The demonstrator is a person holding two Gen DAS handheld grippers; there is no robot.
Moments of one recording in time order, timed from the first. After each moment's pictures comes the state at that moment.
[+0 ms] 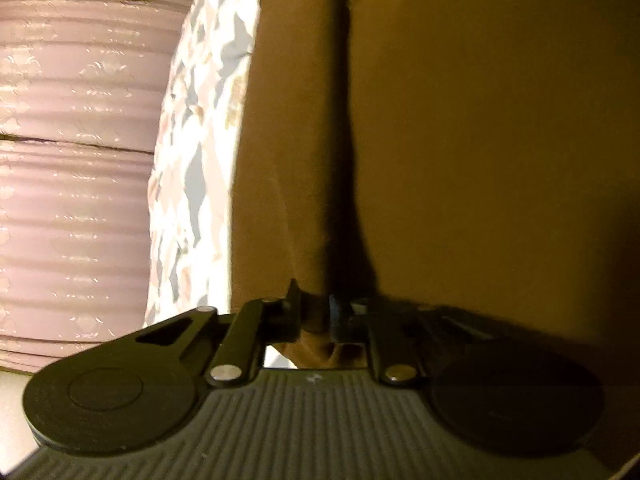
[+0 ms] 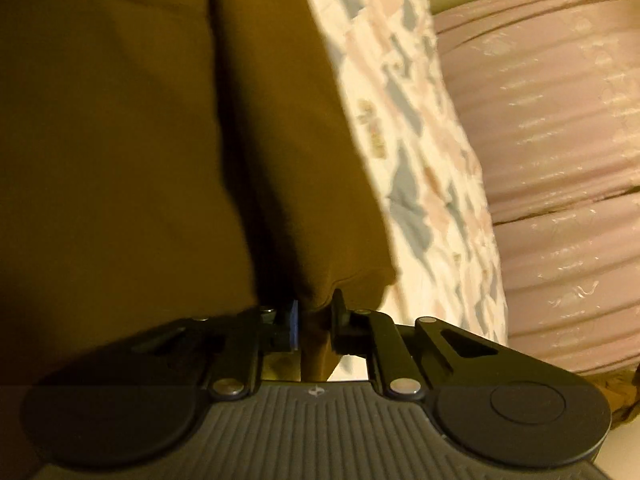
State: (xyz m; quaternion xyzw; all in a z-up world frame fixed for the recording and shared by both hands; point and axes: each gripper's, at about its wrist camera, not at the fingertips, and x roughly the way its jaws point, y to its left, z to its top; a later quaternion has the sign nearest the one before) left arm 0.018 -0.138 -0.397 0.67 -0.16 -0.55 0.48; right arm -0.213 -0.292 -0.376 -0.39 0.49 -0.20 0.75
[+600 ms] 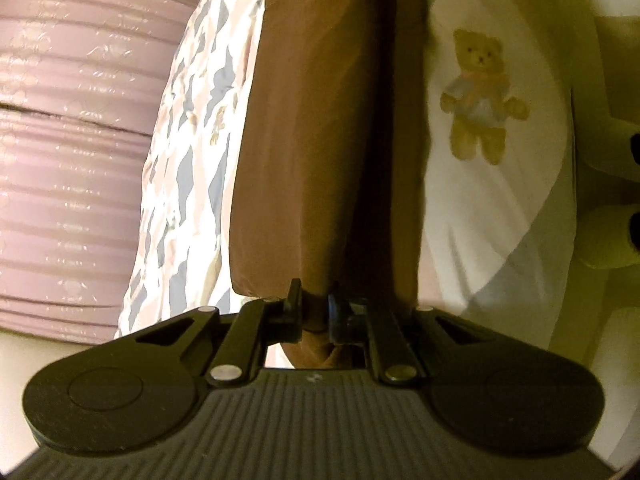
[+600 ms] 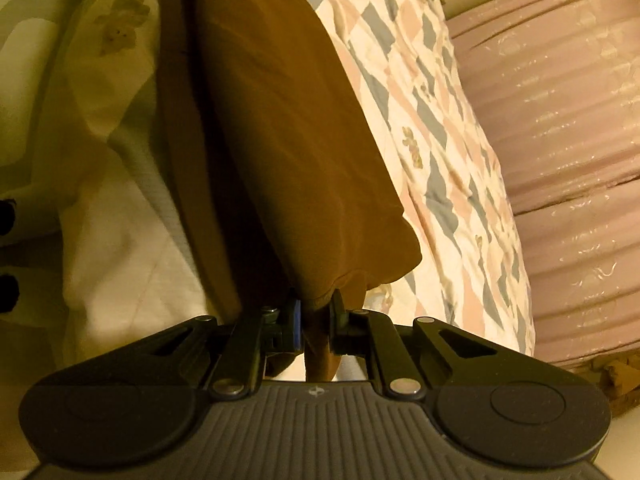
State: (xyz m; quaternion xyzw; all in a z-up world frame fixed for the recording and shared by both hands) left arm -0.065 0.026 -0.359 0.65 -0.10 -0.55 0.50; right arm -0.299 -0.134 -0.321 -0.33 0.52 -0.16 0.77
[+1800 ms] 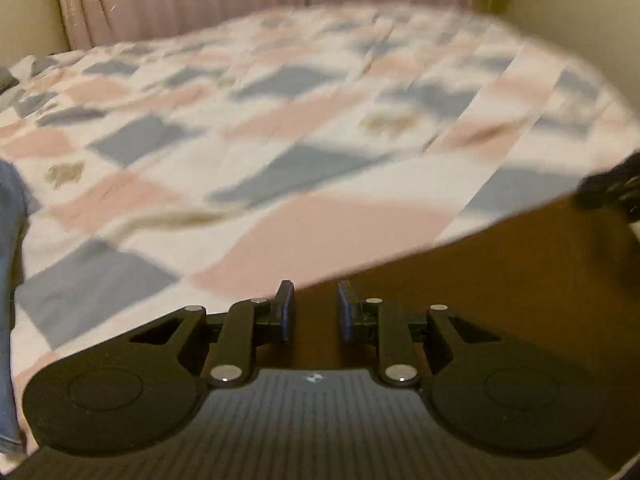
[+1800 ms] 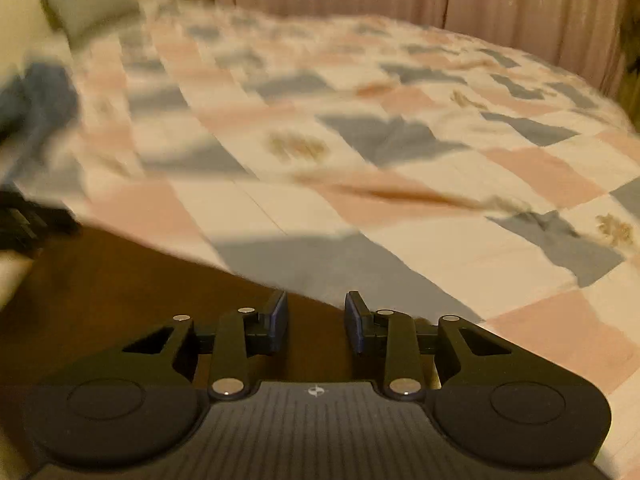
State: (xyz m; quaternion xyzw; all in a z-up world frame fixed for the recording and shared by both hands) left arm 0.072 -0.168 -0.338 0.30 0.31 -0.52 0.74; right arm -0.189 -0.346 -0.332 0.12 0.44 -0.35 0.82
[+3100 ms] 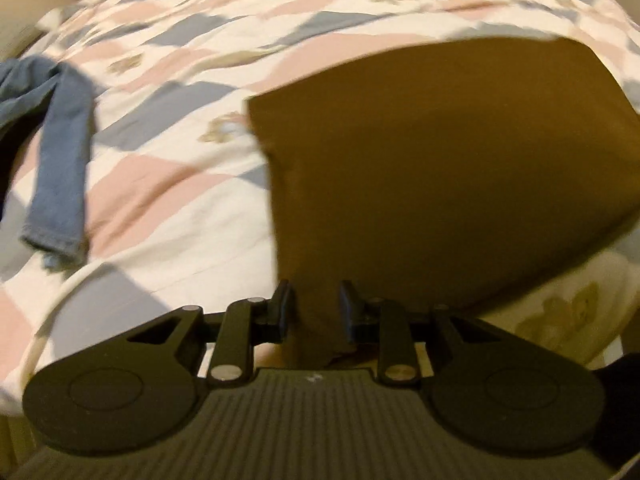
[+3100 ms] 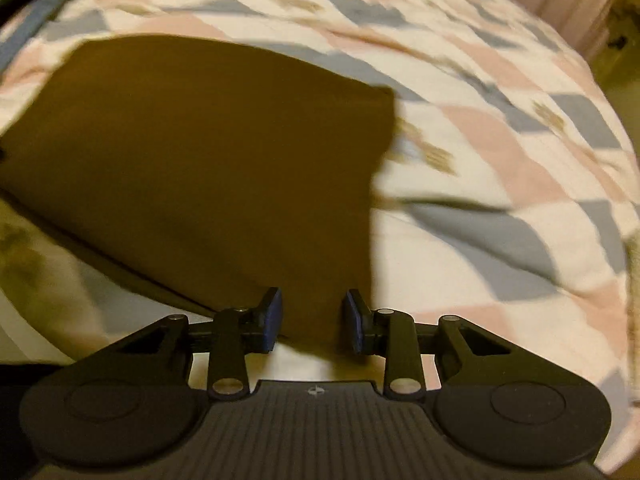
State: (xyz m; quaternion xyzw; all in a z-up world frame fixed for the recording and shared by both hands) left arm 0.000 -0.023 -0.317 0.38 0.37 -0.45 0.72; right arm -0.296 -0.215 -0.291 0.16 0.55 -0.33 0.75
